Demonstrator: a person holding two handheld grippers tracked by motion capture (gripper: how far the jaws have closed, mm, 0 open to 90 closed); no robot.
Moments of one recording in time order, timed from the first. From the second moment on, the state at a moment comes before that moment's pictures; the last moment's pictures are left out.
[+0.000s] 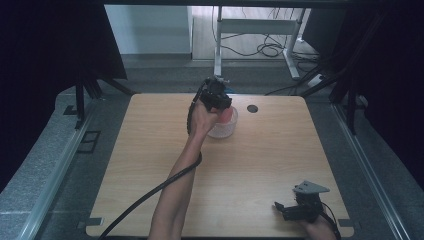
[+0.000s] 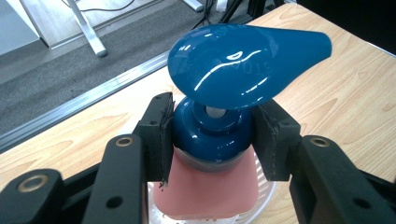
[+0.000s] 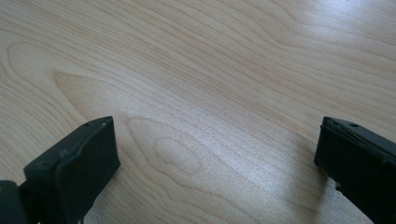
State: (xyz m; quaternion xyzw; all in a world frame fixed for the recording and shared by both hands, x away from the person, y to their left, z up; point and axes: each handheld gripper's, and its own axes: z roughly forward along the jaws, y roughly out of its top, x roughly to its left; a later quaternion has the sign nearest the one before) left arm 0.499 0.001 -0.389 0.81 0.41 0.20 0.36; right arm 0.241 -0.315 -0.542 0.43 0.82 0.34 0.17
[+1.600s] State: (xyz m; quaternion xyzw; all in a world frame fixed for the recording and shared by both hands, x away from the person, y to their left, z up) left arm 0.505 0.006 -0.433 0.80 0.44 0.18 0.36; right arm 0.240 -0.315 -0.542 0.42 0.82 0.34 0.17
